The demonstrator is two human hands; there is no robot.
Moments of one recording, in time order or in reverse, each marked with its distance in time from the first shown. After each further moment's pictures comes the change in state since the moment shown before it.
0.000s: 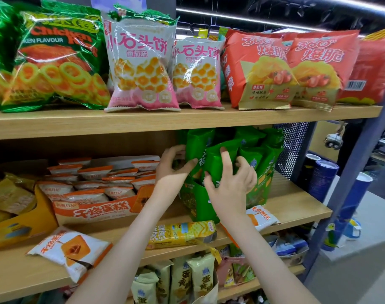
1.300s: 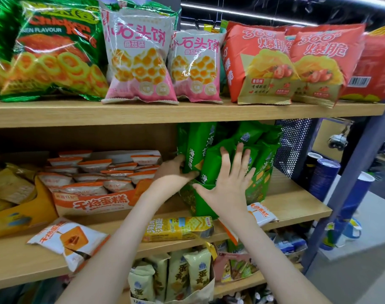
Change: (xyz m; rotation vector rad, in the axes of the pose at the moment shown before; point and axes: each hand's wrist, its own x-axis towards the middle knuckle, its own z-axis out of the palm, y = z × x) left_hand 0.006 0.001 -0.005 0.639 -0.367 -0.187; right_hand -0.009 0.014 0.002 0.014 -0.274 -0.025
